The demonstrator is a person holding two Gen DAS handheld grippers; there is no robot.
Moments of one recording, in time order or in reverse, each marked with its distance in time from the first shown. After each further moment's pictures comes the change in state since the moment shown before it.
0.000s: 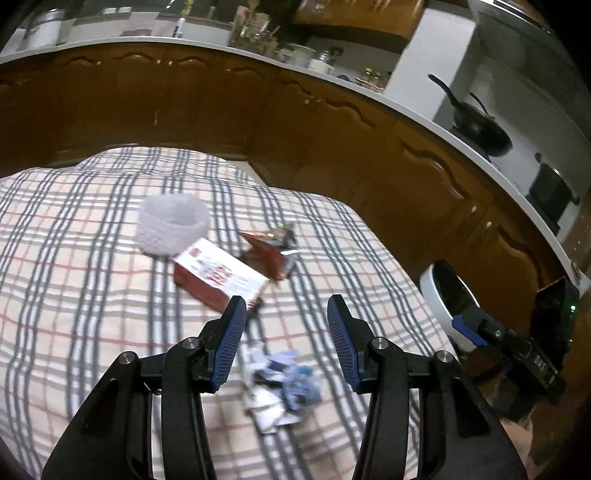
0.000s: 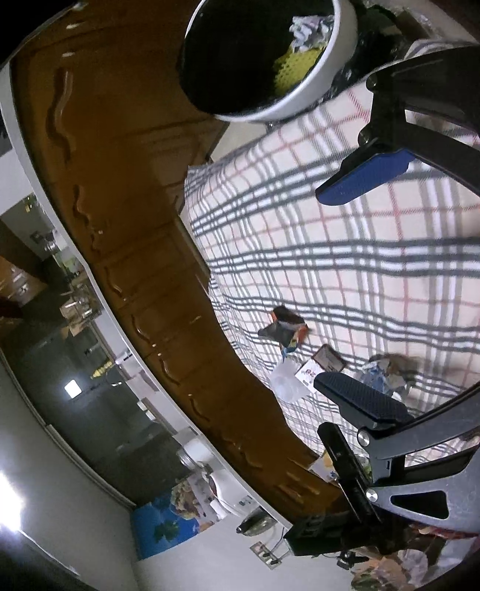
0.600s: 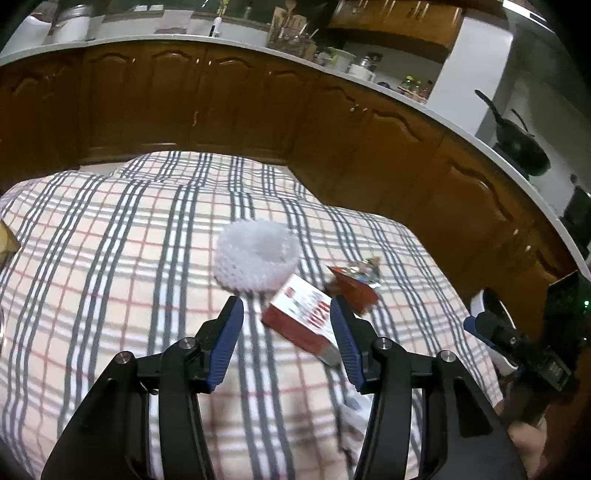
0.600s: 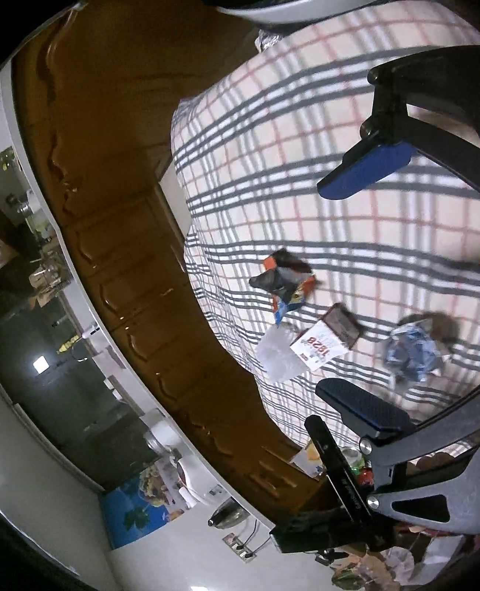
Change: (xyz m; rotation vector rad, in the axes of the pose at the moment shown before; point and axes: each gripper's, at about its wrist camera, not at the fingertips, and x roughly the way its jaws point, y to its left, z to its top) left arm 0.014 0.067 0.036 -0.041 -0.003 0.116; right arm 0.085 0.044 0.023 -0.059 0.116 0.070
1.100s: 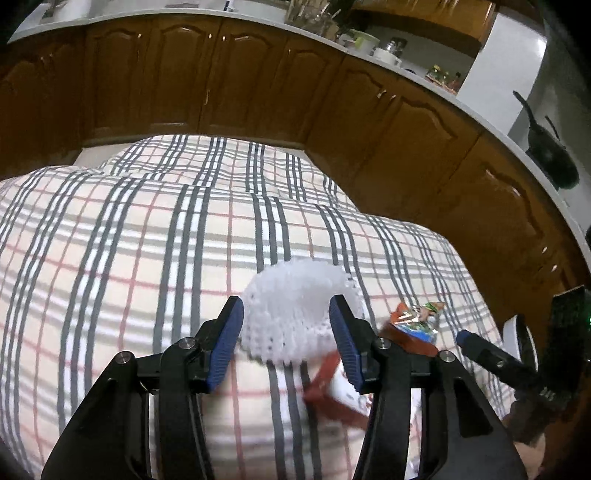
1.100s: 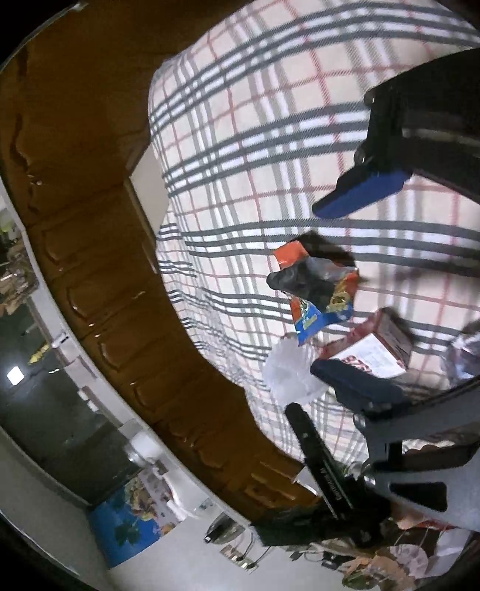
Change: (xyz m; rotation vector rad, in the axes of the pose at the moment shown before) left arm 0.084 0.030 0.047 -0.029 0.089 0.036; right arm 0.090 -0.002 0.024 0.006 0.140 -0.019
